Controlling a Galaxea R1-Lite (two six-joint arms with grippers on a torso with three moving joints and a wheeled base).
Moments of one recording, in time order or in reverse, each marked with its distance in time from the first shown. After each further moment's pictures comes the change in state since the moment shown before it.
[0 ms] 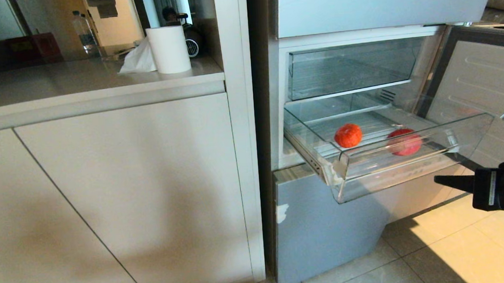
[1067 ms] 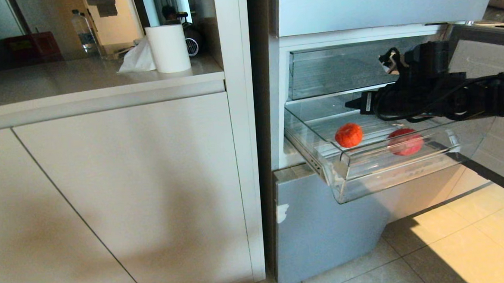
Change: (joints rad) left arm 0.000 0.000 0.000 0.000 0.000 0.000; right arm -0.026 0.835 -0.998 -0.006 -0.002 -0.100
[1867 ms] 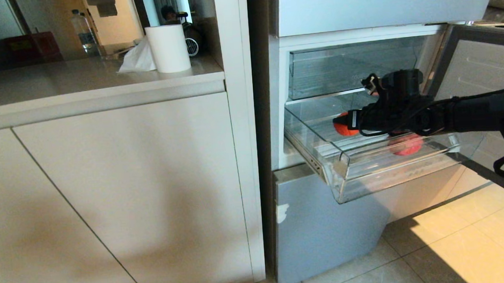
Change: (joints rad) left arm 0.000 0.000 0.000 0.000 0.000 0.000; right arm -0.011 0.210 -0.131 -0.028 0.044 -0.005
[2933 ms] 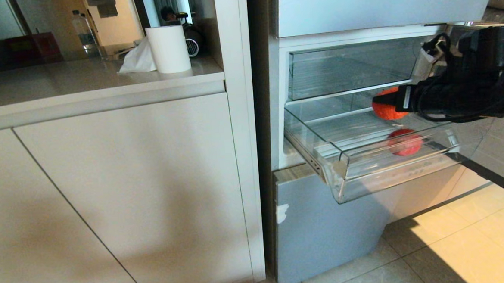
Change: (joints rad) left arm 0.000 0.000 0.000 0.000 0.000 0.000; right arm -0.065 -0.403 0.372 -0.047 0.005 -0.010
